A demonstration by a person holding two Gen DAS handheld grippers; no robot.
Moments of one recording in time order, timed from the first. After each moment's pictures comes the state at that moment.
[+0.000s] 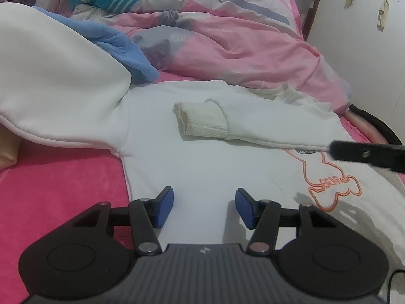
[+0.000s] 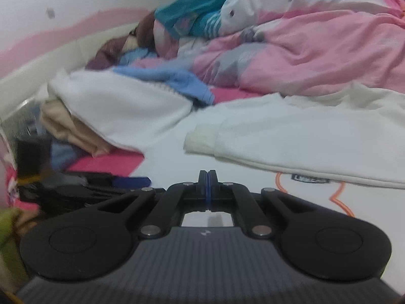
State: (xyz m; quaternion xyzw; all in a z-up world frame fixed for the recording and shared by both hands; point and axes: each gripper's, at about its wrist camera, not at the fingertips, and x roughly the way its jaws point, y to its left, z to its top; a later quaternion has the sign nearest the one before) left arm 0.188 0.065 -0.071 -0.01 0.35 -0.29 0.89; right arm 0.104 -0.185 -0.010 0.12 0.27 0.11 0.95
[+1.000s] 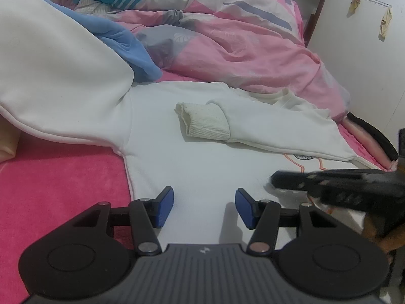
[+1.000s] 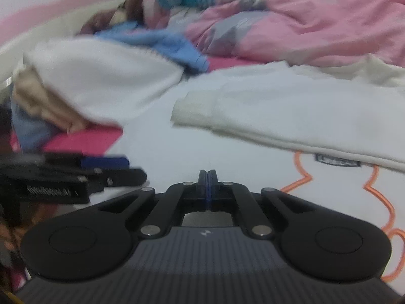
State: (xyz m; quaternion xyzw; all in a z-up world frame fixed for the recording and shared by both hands) left arm 0.191 0.071 -0.073 -0.04 0.35 -0.29 0.89; right arm 0.150 -0.161 -0.057 0.11 0.31 0.09 0.94
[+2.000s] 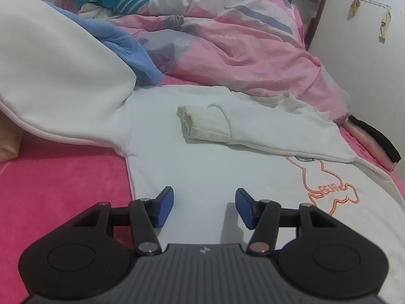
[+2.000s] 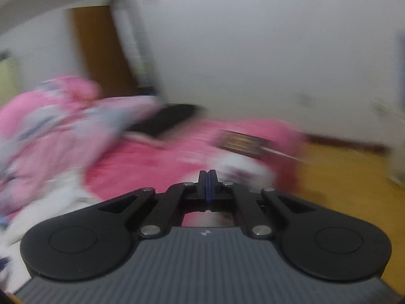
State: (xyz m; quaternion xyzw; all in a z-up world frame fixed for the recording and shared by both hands) left arm 0.186 0.074 -0.074 -0.04 0.34 -0.29 0.89; right arm -0.417 -0.342 0.052 0.26 0.11 -0.52 0.81
